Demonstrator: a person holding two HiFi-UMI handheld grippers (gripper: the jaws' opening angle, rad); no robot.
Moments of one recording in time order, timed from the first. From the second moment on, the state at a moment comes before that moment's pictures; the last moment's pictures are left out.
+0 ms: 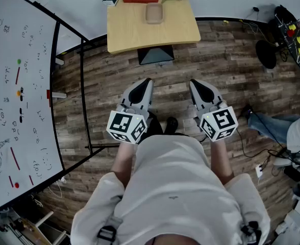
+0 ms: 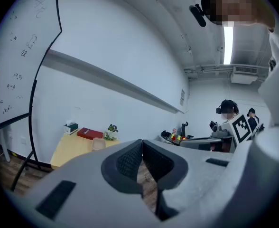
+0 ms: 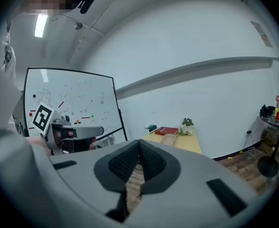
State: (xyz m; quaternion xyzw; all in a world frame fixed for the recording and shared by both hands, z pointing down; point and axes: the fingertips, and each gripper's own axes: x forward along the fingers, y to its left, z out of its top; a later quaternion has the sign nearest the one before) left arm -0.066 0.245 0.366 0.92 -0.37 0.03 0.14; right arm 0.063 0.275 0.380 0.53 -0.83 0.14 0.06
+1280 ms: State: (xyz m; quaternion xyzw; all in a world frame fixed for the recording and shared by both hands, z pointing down) left arm -0.072 0.253 0.375 0.91 -0.38 0.04 0.14; right arm 0.070 0.279 0.389 0.54 -0.82 0.16 0.05
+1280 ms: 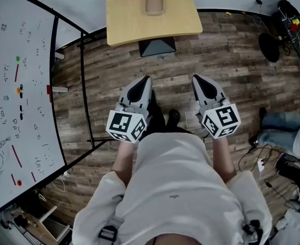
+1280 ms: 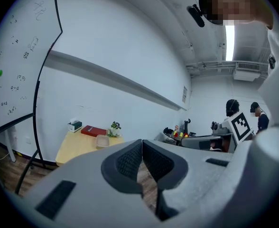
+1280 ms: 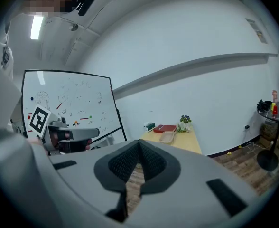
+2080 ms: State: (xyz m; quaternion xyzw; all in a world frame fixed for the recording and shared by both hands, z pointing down) left arm -0.098 0.175 0.375 0.92 -0.37 0.05 0.14; right arm 0.040 0.202 0.385 0.55 -0.82 0.16 0.07
